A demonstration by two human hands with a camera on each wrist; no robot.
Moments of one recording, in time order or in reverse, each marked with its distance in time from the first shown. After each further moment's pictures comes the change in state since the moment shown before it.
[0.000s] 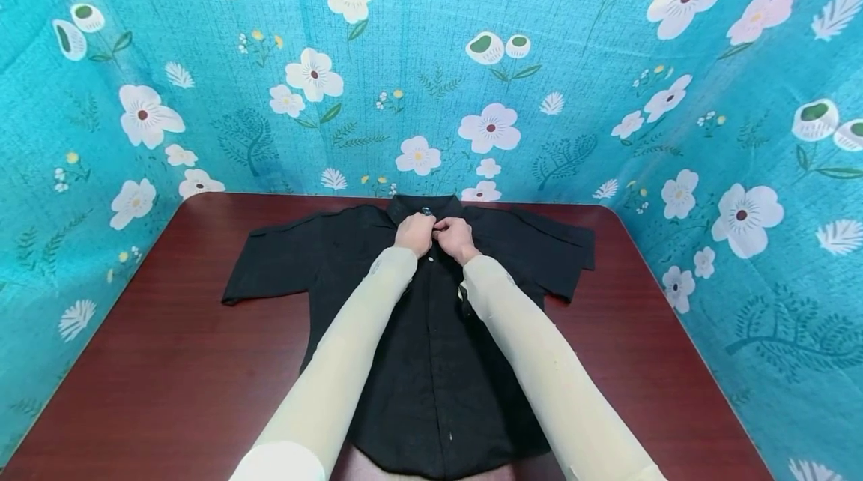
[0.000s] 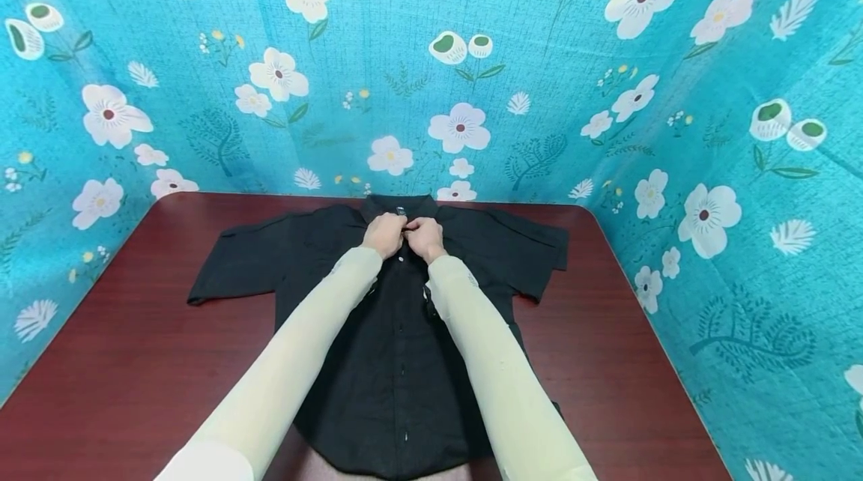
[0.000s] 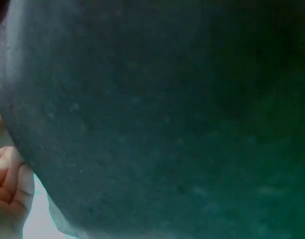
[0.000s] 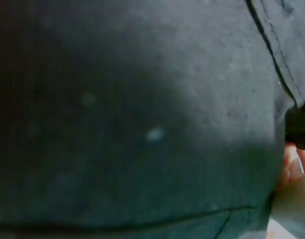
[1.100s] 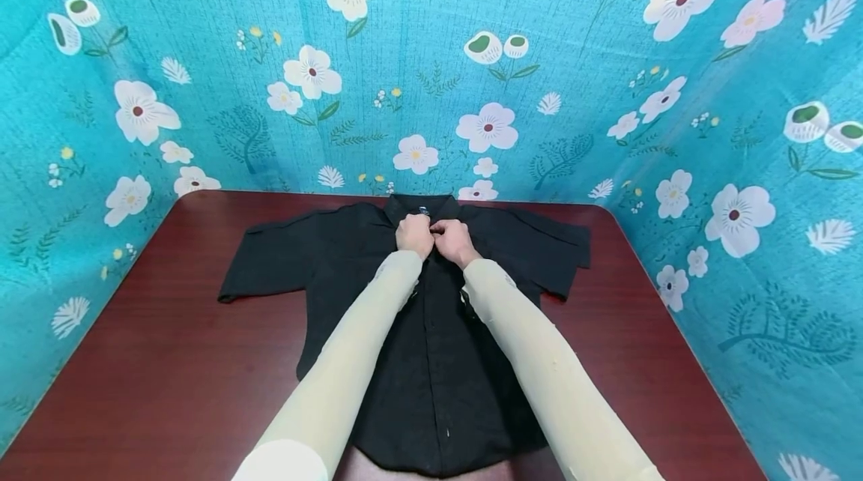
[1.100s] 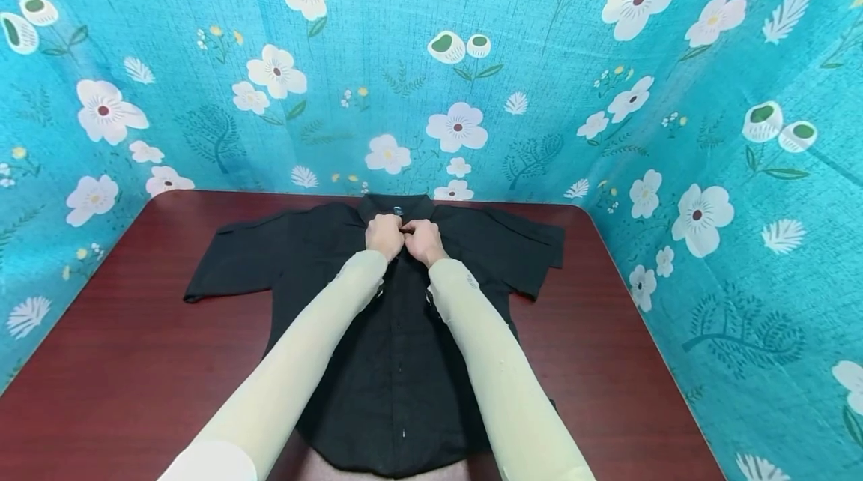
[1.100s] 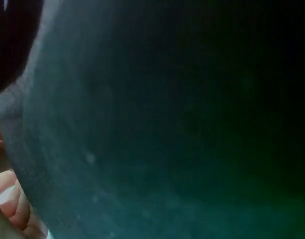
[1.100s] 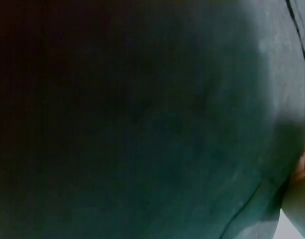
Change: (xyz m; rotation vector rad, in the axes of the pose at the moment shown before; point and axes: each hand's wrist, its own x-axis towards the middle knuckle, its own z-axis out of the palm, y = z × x) left_hand -0.002 0.011 0.010 -0.203 0.160 -0.239; right_hand 0.000 0.009 -0.001 -0.199 -0.057 -0.171
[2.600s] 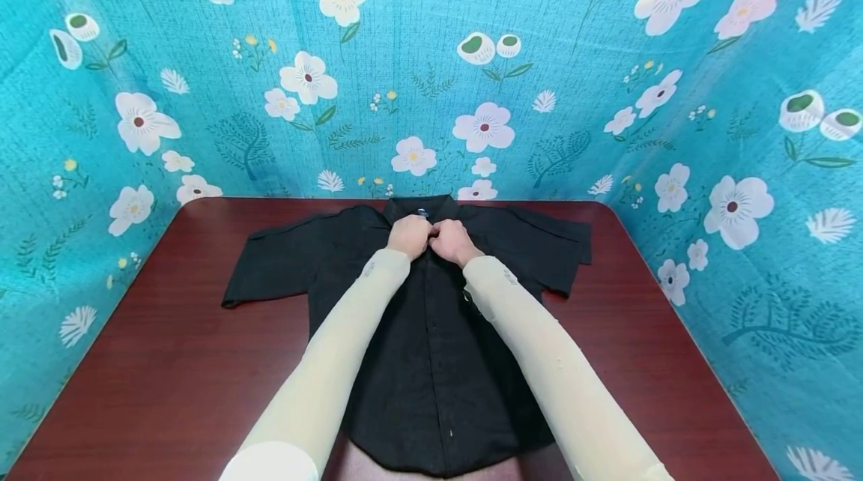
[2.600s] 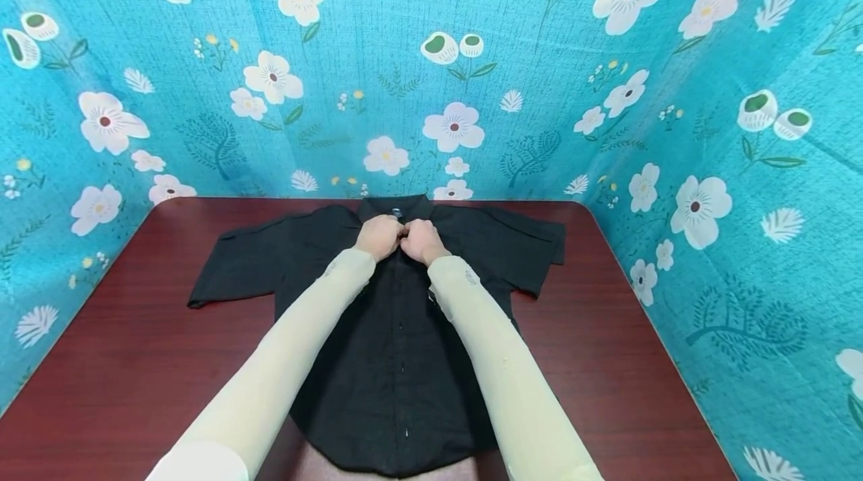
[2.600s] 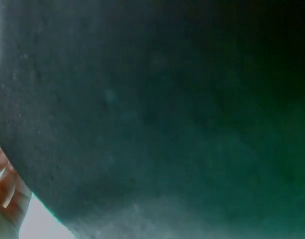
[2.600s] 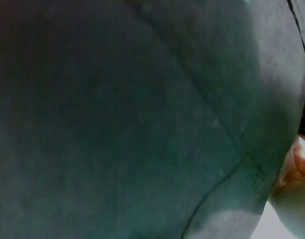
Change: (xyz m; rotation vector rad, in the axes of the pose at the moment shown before) left_hand 0.001 -0.014 -0.011 0.296 -0.054 0.397; right_hand 0.000 -0.003 -0.006 -0.183 -0.080 -0.088
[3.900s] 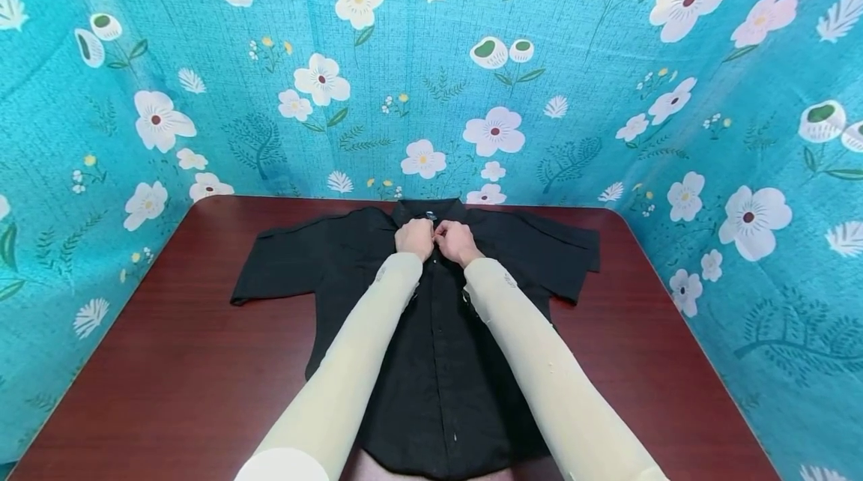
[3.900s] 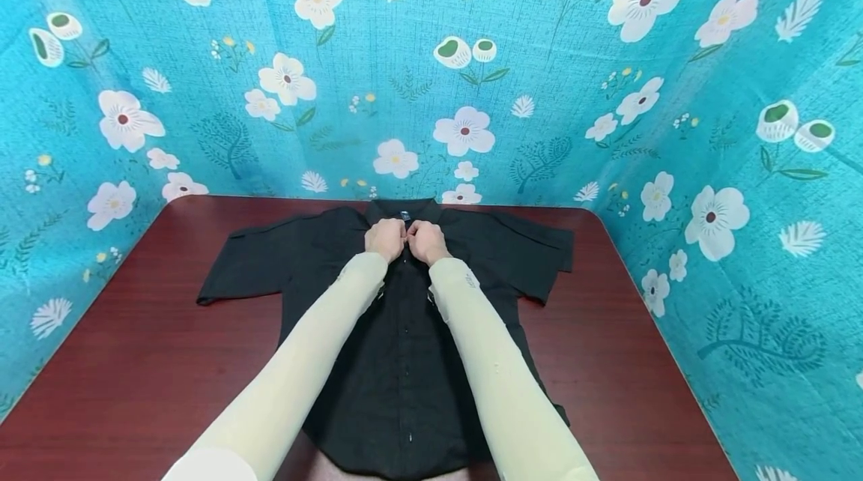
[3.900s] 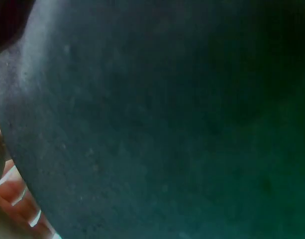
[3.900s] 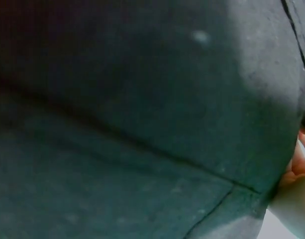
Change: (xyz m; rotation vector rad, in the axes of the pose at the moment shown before) left_hand 0.001 0.008 0.000 -0.232 -0.068 -0.402; right_hand 0.011 -0.003 0.006 0.094 0.016 0.112
